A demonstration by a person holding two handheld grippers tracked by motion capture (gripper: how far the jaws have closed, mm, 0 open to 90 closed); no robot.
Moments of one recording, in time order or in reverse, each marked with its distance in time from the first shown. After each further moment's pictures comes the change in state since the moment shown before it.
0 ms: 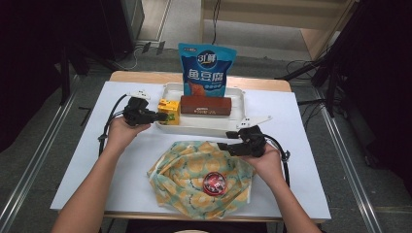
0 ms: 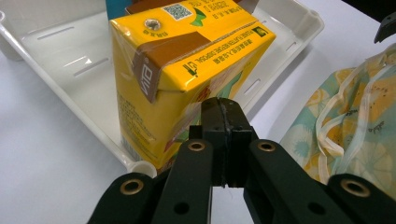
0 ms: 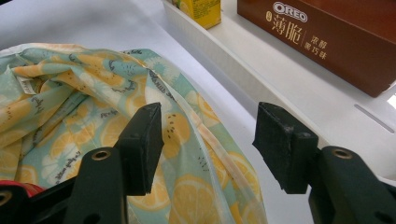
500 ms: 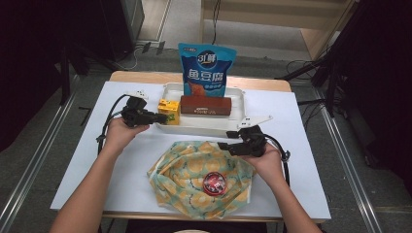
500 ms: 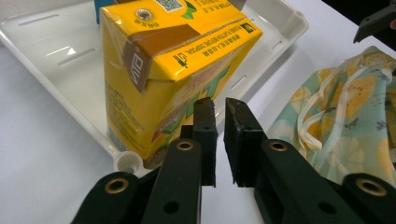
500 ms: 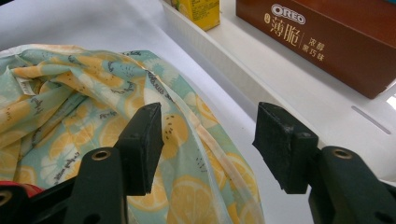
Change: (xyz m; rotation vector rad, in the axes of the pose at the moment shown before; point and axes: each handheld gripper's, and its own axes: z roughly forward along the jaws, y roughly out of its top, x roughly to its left) left arm 0.000 -0.001 -0.005 0.017 -0.057 -0.041; right arm -0.001 0.001 -0.001 -0.005 0.000 -0.004
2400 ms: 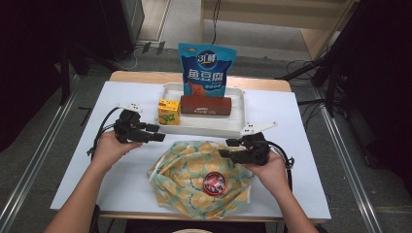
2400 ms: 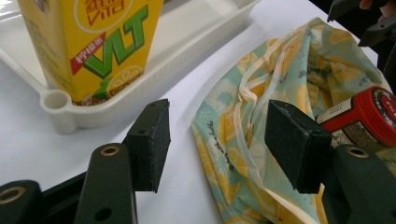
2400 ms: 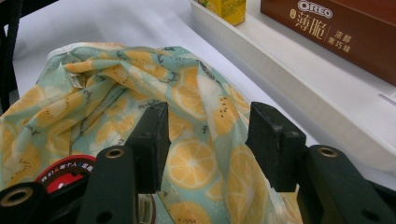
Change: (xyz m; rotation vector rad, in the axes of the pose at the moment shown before) left arm -0.036 -0.030 -0.024 0.034 -0.062 0.002; right arm 0.024 -0.005 -0.021 0.004 0.040 0.021
